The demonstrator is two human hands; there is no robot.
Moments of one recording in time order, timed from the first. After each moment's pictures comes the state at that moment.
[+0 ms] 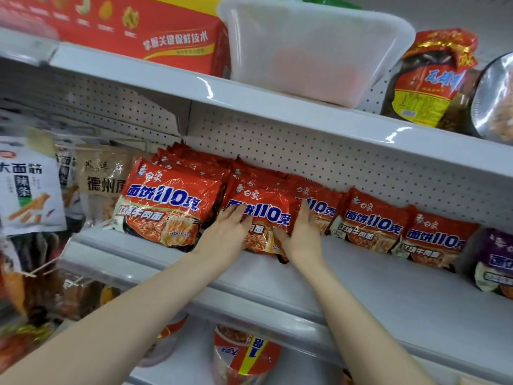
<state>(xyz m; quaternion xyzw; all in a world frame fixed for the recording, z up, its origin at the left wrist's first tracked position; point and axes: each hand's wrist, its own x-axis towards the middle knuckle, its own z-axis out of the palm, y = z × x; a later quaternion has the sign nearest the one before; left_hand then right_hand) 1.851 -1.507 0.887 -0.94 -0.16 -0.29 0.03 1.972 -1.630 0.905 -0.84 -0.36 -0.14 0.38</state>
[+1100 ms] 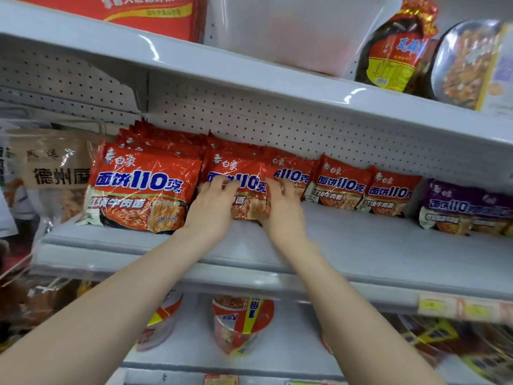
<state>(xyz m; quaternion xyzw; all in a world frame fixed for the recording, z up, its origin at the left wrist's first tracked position) 1.846 -1.493 0.896 -0.92 -0.14 -0.35 -0.09 1.934 -1.626 0.903 -0.87 -0.35 -0.26 0.24</state>
